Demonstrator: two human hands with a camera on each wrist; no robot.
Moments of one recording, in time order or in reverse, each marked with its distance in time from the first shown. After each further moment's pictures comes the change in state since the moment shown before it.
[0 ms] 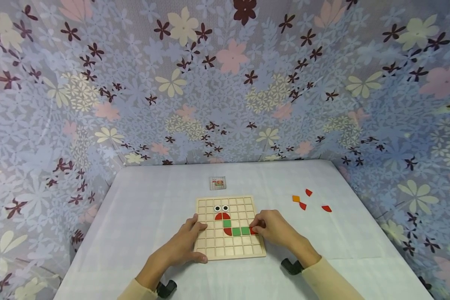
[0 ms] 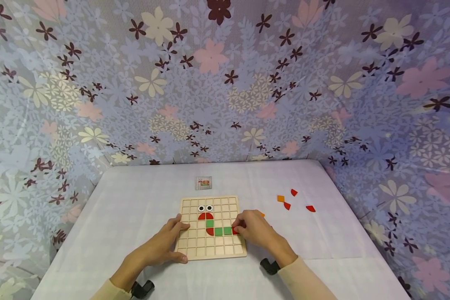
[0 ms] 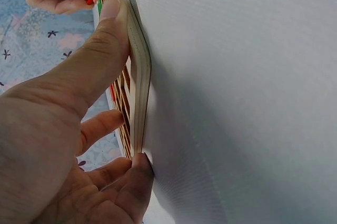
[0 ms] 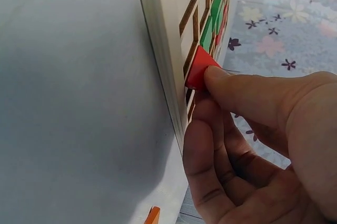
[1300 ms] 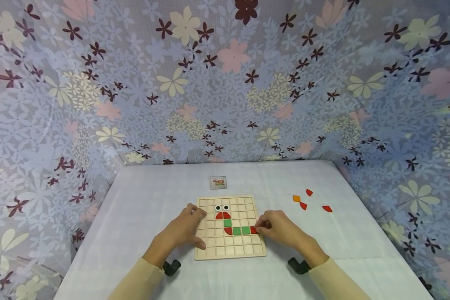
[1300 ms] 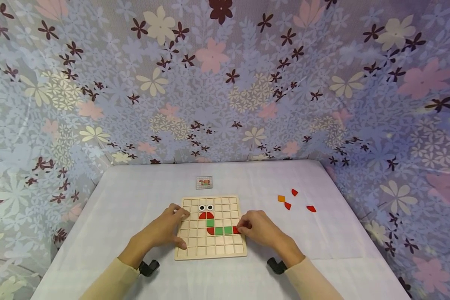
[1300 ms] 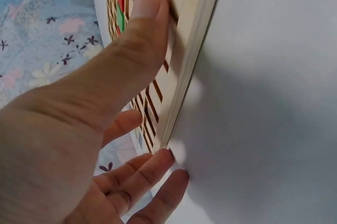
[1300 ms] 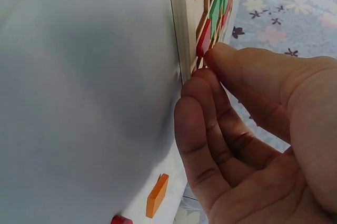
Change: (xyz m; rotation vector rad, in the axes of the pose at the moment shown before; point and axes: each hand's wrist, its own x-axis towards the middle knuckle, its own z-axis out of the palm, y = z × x) left_hand 0.033 0.008 -0.021 0.210 0.050 -0.050; right_hand -0.005 0.013 -0.010 -0.018 -0.045 -0.032
